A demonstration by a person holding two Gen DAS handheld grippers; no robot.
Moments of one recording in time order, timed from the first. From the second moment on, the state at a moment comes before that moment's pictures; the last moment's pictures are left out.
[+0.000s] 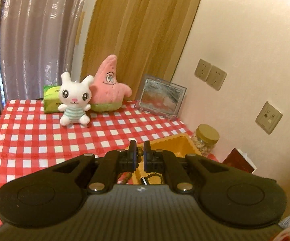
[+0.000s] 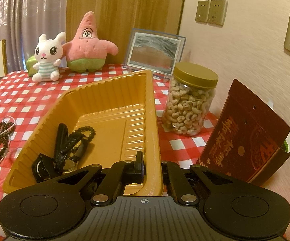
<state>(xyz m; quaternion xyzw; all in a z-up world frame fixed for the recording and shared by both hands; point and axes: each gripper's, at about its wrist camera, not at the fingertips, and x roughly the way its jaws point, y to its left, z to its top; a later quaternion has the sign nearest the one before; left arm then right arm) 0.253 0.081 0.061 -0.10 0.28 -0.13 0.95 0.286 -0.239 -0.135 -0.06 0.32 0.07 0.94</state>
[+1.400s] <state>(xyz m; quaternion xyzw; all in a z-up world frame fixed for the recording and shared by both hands) 0.327 -0.046 -0.008 -0.11 0.37 -0.23 0.89 0.291 -0.239 -0.131 -0.05 0.32 0.08 0.94</state>
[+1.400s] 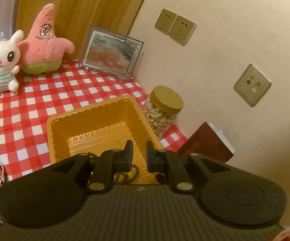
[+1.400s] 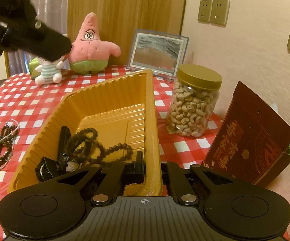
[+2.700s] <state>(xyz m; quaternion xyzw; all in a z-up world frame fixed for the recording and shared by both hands) 0.229 0.131 -0.099 -0.11 0.44 0.06 0.89 0.295 -0.237 -0.133 -0.06 0.33 0.07 0.94</state>
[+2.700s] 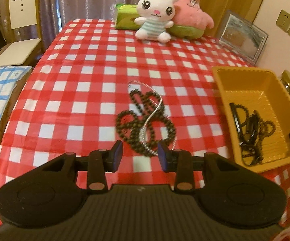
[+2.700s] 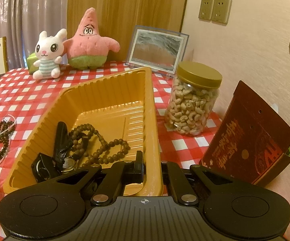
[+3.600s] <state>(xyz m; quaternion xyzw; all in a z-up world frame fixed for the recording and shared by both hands) 0.253 0.121 -0.123 -0.04 0.43 0.01 0.90 0.293 -0.236 -0.134 -0.06 0.34 0.07 0.94</state>
